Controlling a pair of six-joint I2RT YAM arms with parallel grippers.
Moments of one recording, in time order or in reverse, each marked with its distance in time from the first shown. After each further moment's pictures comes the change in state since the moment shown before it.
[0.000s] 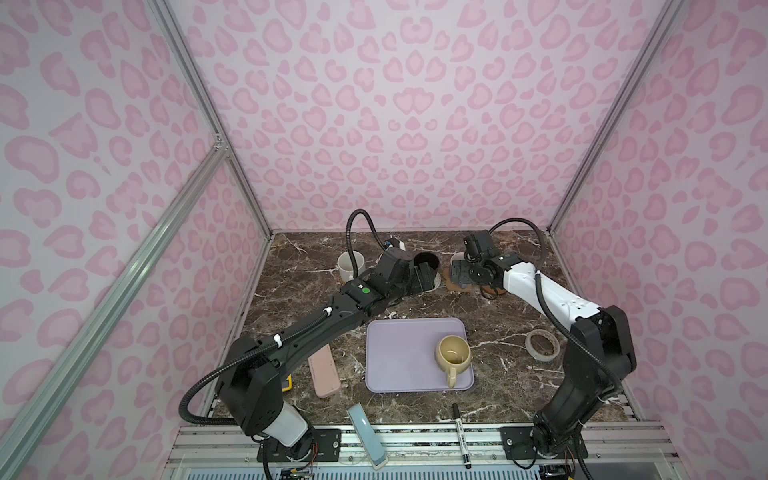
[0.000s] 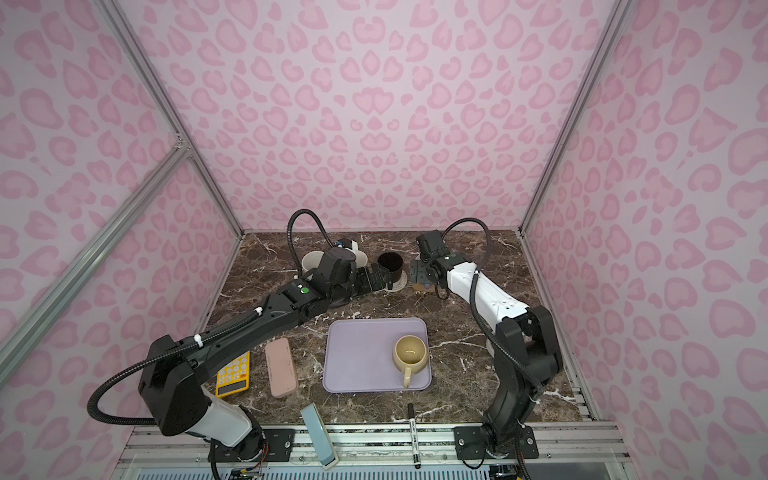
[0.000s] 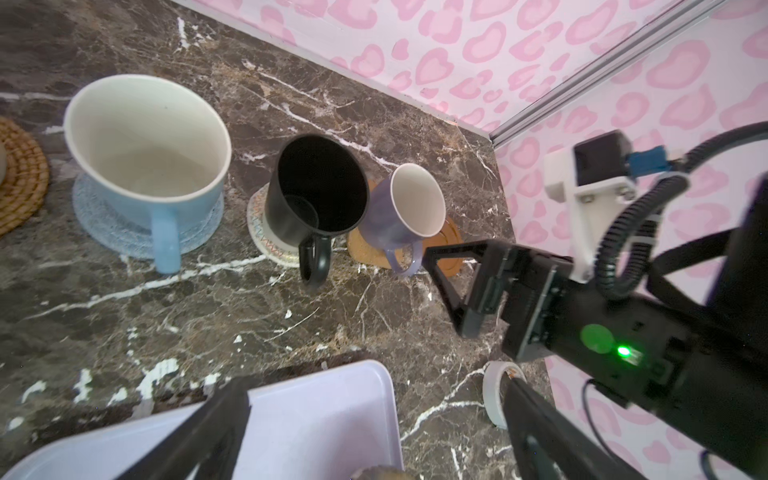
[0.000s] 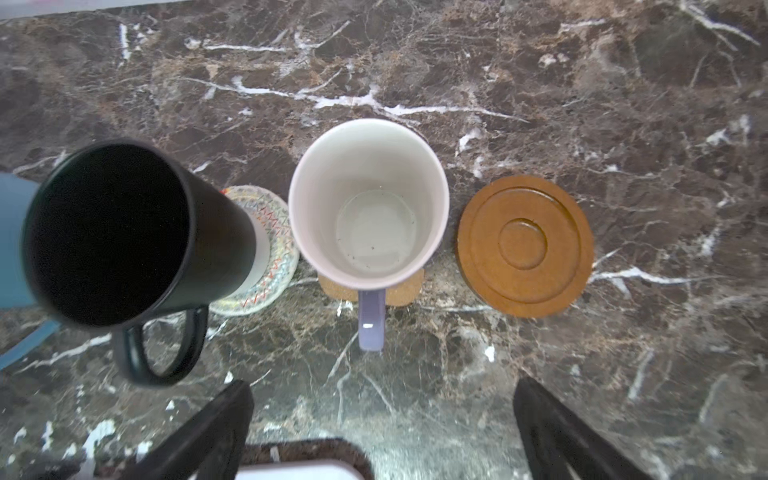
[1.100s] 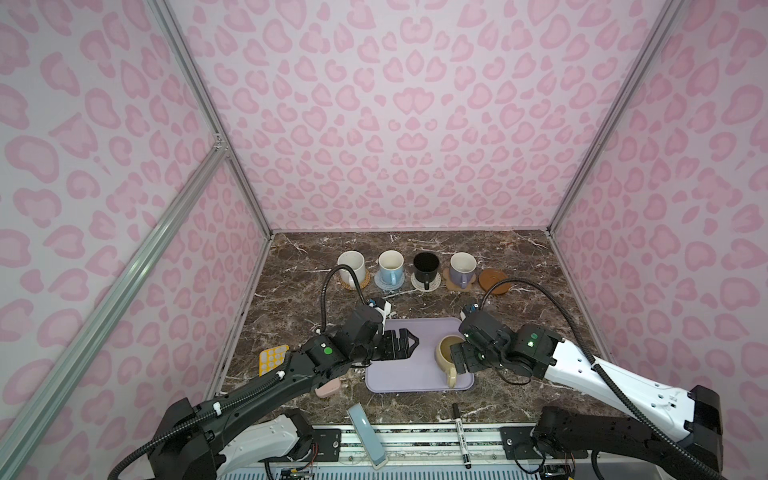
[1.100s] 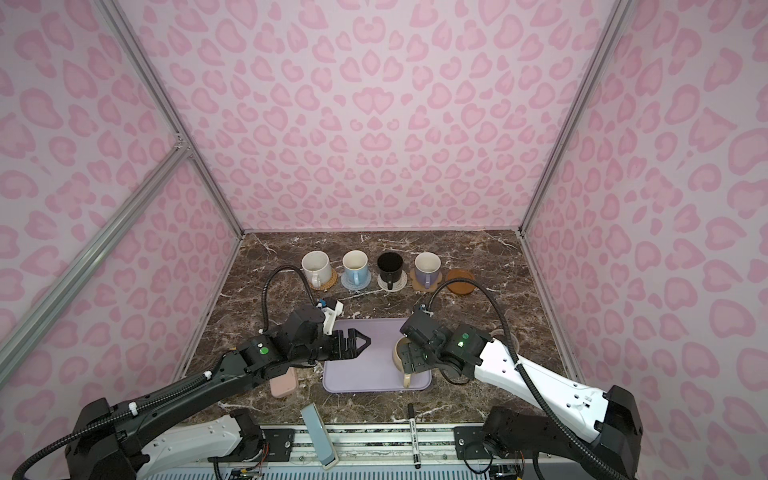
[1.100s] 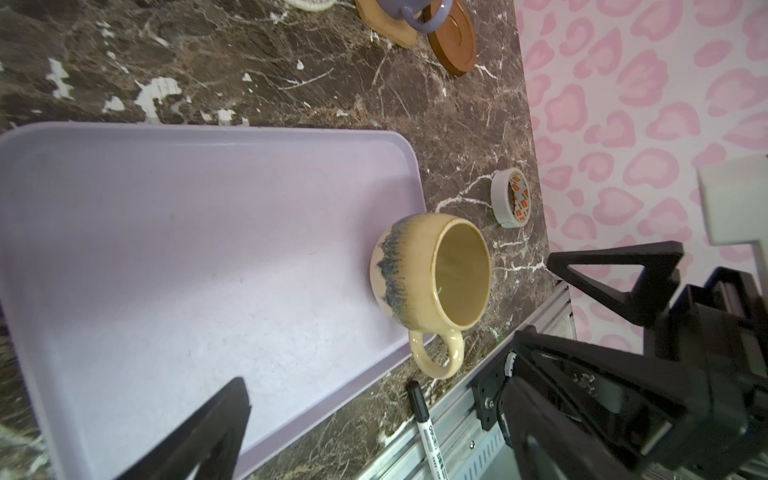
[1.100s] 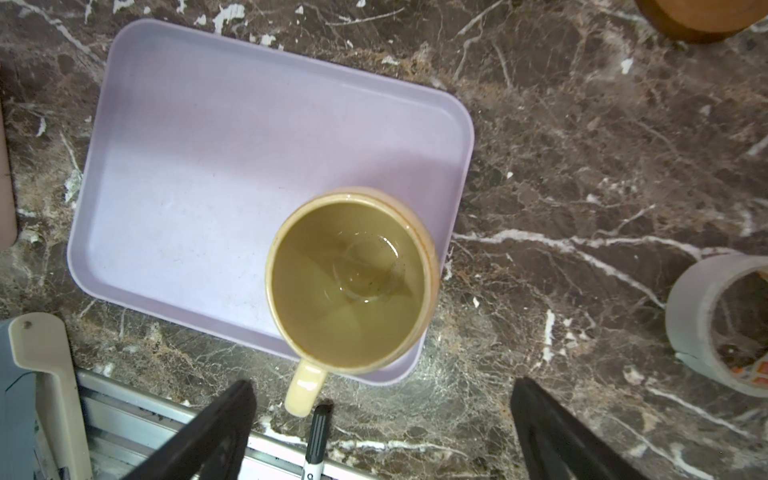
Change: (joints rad) left arm -0.090 -0.445 -0.528 -0.050 0.240 -0.042; right arm 0.537 -0.574 -0.459 -0.313 -0.015 0.240
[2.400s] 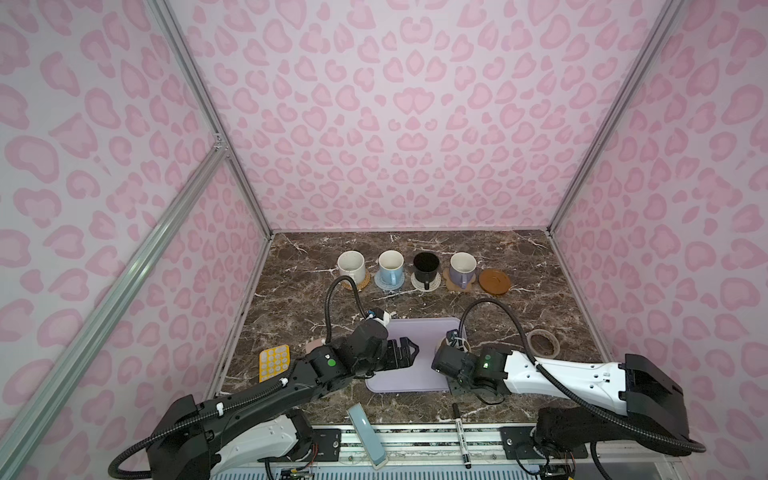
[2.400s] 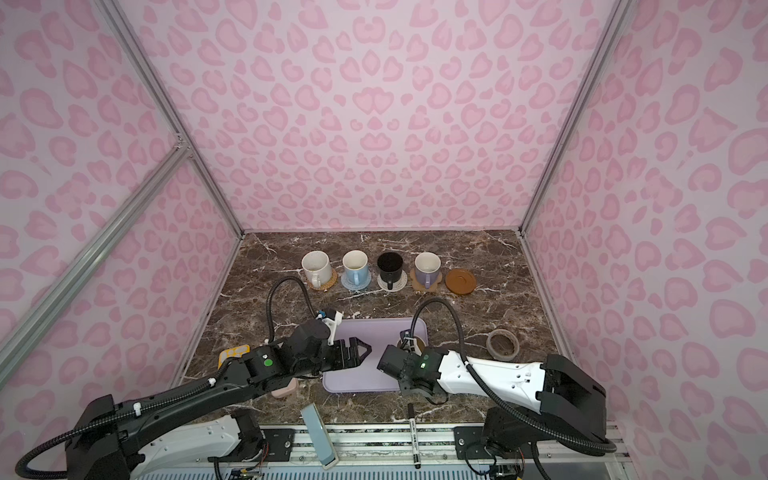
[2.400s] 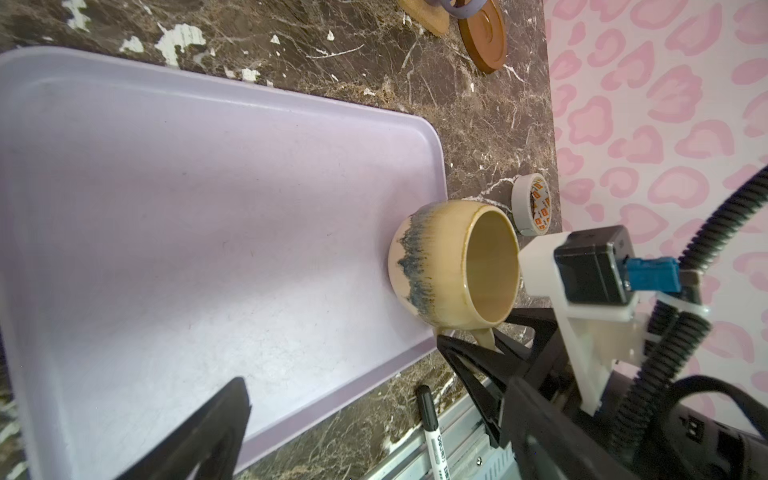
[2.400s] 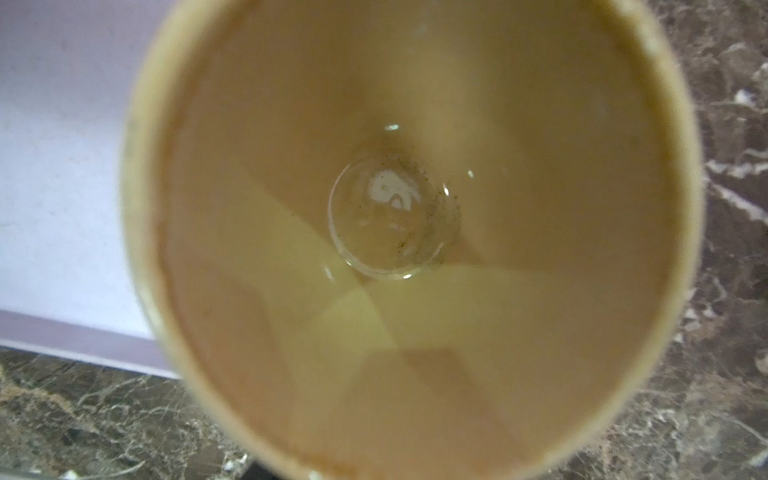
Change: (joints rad) left arm -0.090 -0.009 -0.079 0.061 -0.116 -0.119; right arm 0.153 0.222 -0.159 0.186 0.075 0.193
